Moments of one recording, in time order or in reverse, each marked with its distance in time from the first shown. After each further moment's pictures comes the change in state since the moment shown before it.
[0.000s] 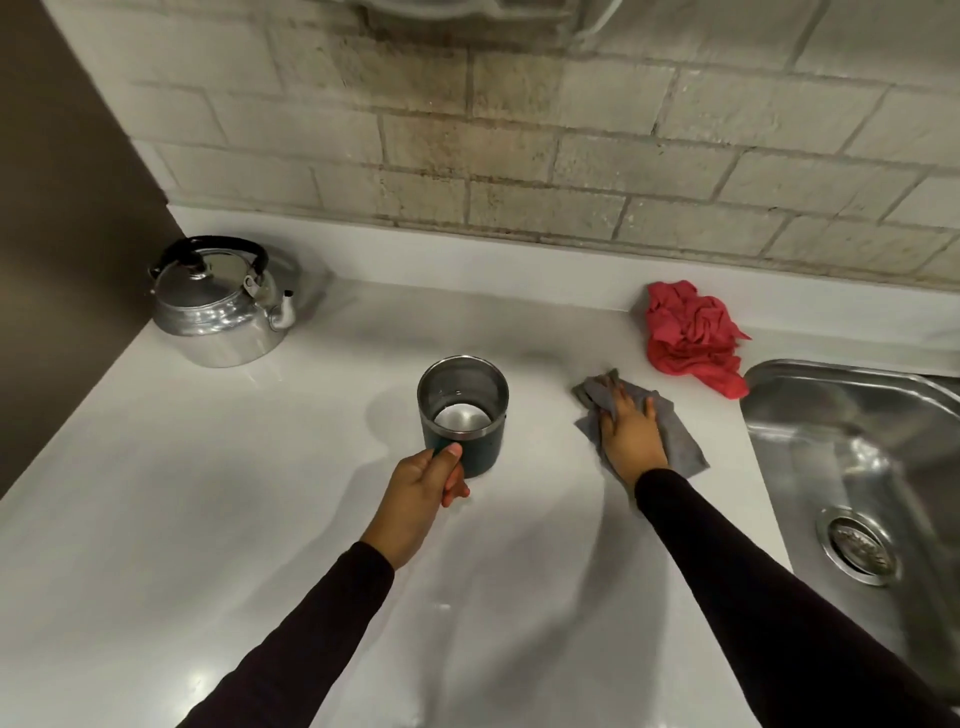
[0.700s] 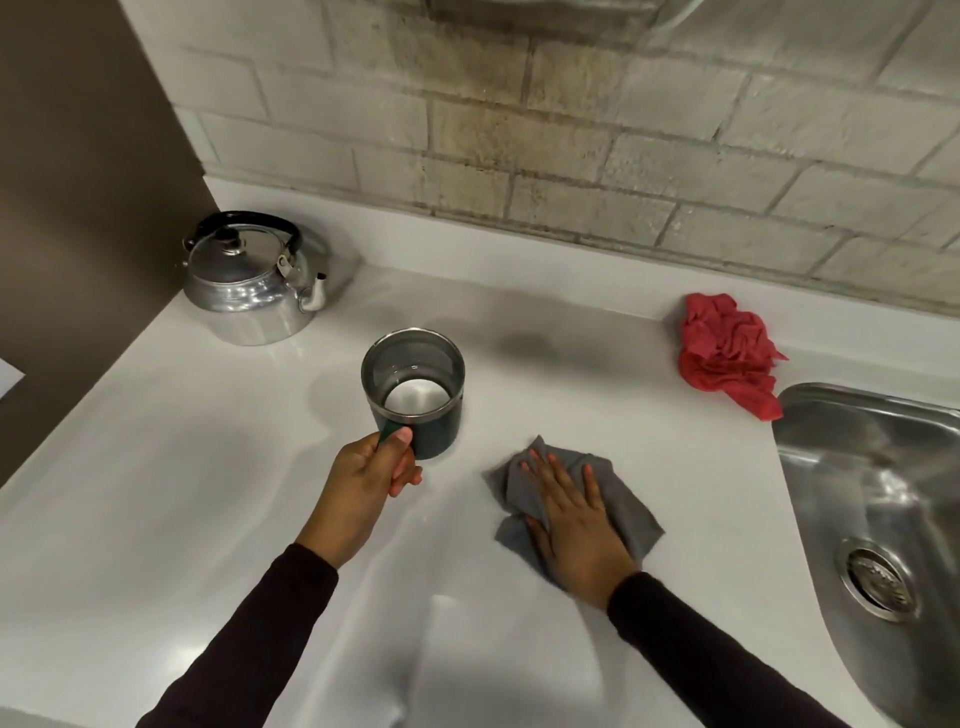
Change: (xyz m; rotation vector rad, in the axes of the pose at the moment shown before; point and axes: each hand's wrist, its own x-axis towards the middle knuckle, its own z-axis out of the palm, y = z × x) left_hand -0.015 0.018 -0.061 0.033 0.161 0.073; right_hand -0.103 -0.051 0.045 -0.224 -0.214 -0.495
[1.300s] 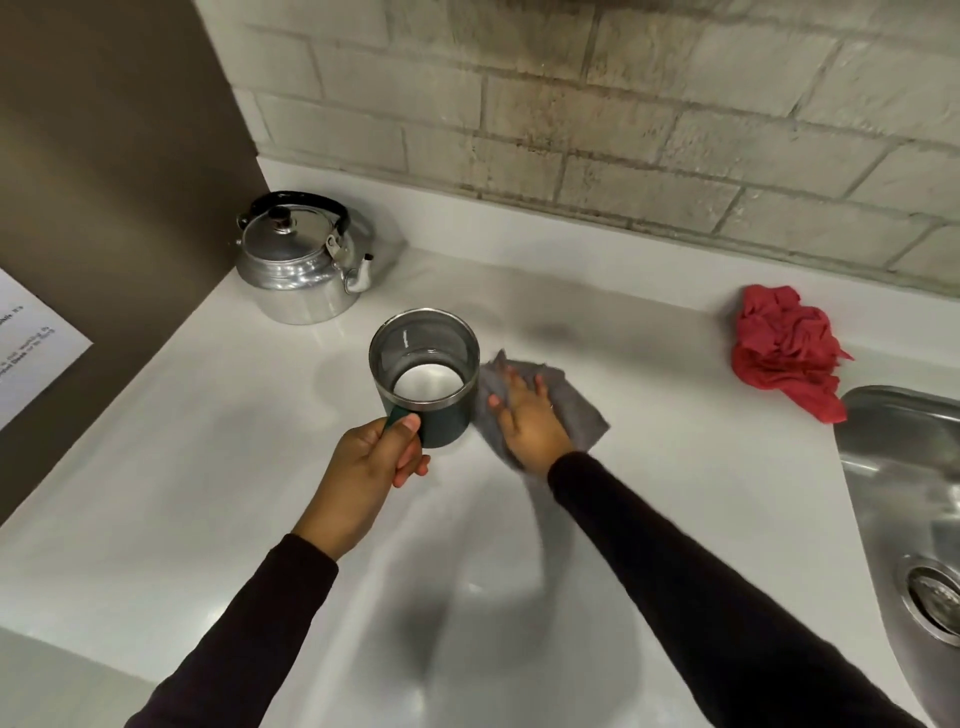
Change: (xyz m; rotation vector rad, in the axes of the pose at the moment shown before) left_hand -0.018 0.011 -0.028 0.023 0.059 -0.005; right_hand 0.132 -0.055 -0.006 0.178 -0.012 -0.078
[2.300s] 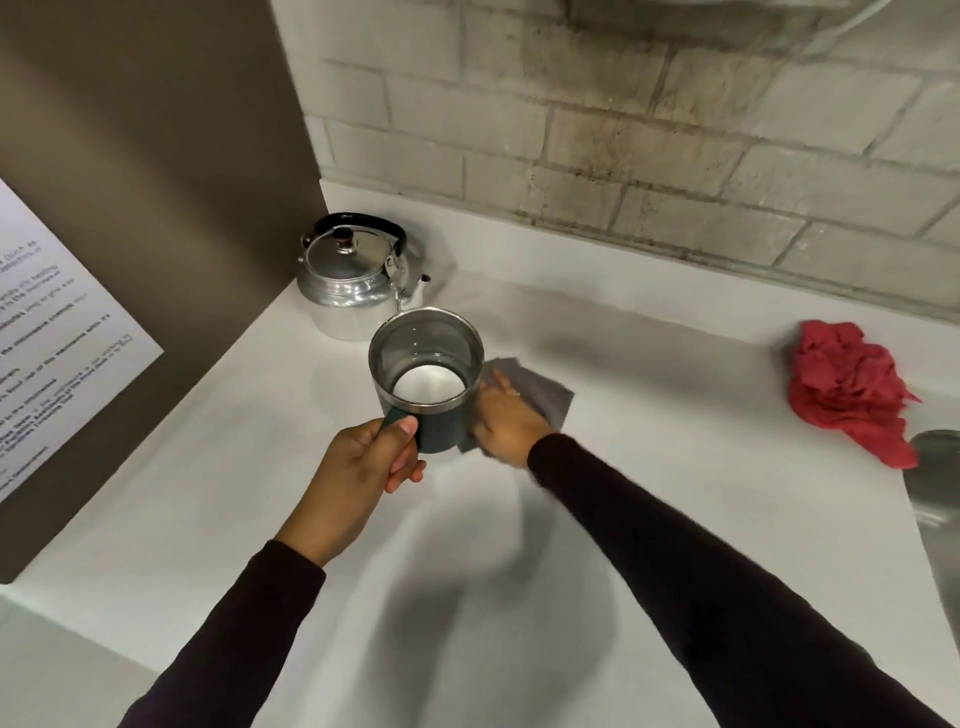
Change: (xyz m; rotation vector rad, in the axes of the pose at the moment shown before) left_hand 0.000 0.017 -0.054 0.028 0.026 0.043; right_hand 0.067 -0.058 0.018 -0.095 -0.194 -0.282
